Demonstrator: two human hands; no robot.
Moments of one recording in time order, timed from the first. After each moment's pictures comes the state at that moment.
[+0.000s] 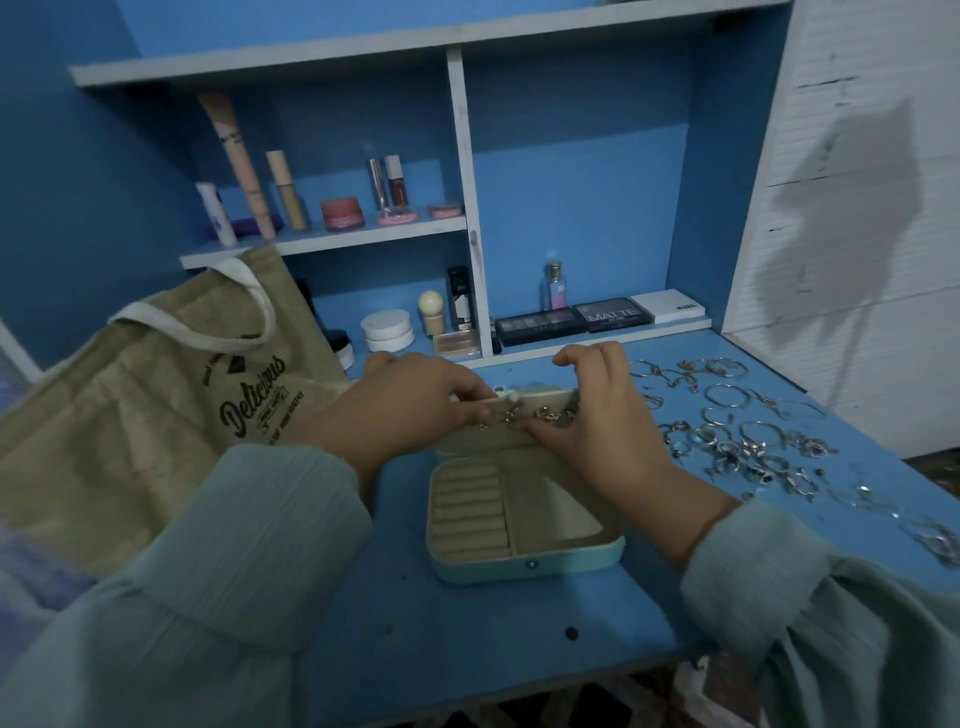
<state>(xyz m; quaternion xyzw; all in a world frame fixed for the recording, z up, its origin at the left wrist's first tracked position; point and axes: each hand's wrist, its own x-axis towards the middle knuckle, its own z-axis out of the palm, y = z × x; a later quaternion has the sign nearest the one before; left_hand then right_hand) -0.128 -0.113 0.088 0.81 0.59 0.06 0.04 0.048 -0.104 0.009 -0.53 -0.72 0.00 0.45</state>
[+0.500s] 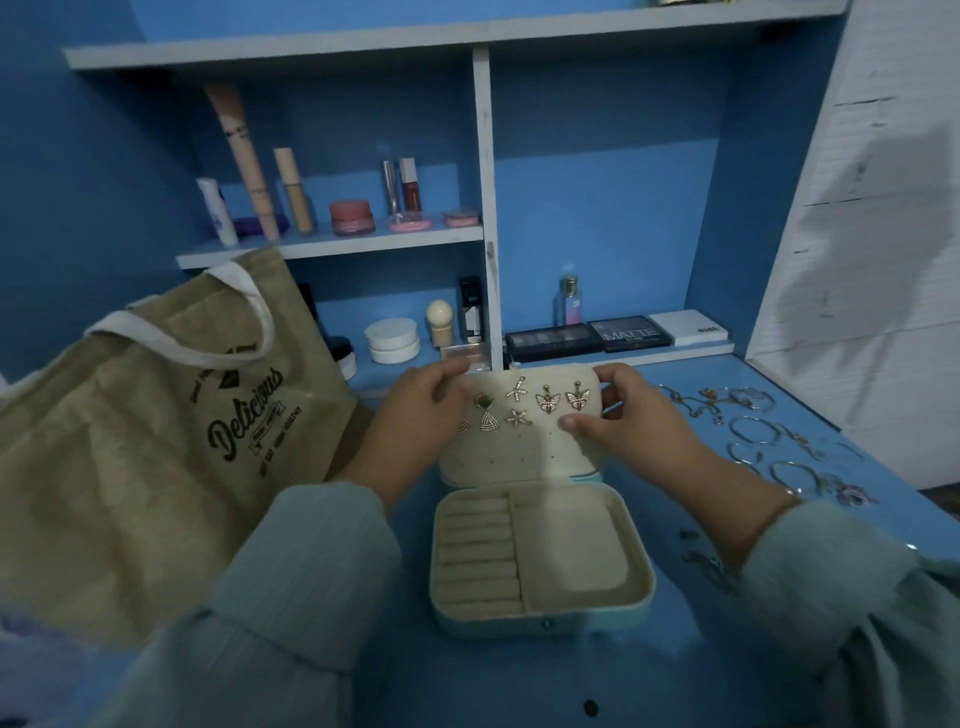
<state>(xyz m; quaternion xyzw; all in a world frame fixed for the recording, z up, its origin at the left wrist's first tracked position) -0.136 -0.069 0.043 0.66 0.60 0.40 0.21 0.069 -0.055 0.019 -0.56 -0.65 0.31 0.41</state>
